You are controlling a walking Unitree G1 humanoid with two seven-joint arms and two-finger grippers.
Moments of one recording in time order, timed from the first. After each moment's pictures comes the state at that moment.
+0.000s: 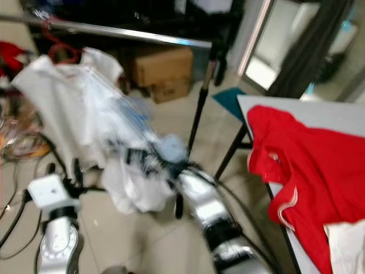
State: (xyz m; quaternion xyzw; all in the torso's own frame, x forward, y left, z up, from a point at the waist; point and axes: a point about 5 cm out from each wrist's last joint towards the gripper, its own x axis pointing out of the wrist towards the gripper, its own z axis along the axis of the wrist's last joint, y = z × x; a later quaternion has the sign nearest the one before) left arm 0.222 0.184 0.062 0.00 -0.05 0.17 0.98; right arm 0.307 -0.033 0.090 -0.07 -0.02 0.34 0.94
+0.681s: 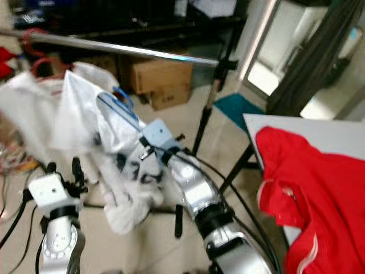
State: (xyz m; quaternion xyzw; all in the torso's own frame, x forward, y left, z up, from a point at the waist) left arm 0.222 0.183 0.062 0.00 -0.06 0.17 0.98; right arm 0.325 -0.023 0.107 -0.14 0.03 0.30 0.94
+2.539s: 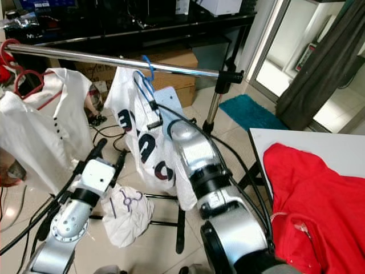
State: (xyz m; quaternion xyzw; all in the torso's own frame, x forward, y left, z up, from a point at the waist) left arm 0.243 0.143 0.096 0.24 -0.07 -0.11 0.96; right arm 0.367 -0.031 0.159 -0.10 0.17 0.19 0.96
